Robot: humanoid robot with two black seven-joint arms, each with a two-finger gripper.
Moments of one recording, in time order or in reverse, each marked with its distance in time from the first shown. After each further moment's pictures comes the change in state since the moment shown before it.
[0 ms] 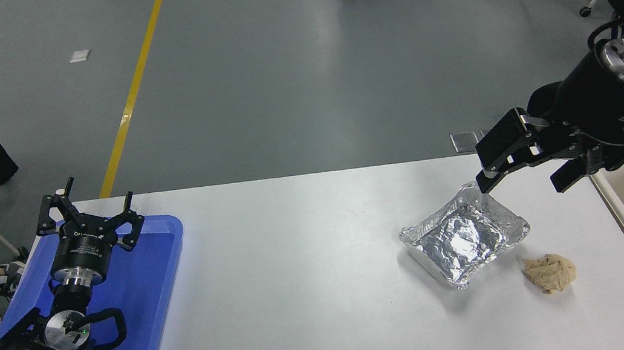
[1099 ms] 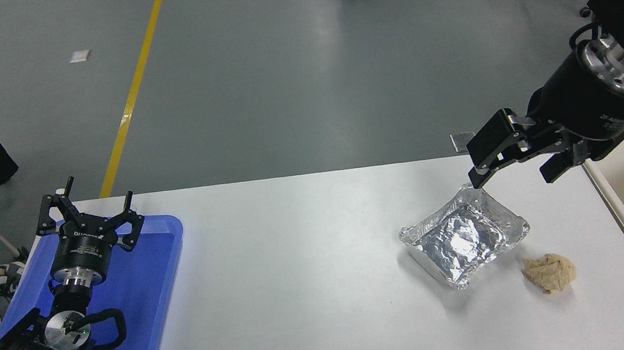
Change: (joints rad) left arm -0.001 -0.001 0.001 0.000 0.000 0.000 0.000; right arm -0.222 0.057 0.093 -0.182 -0.119 -0.101 -0.001
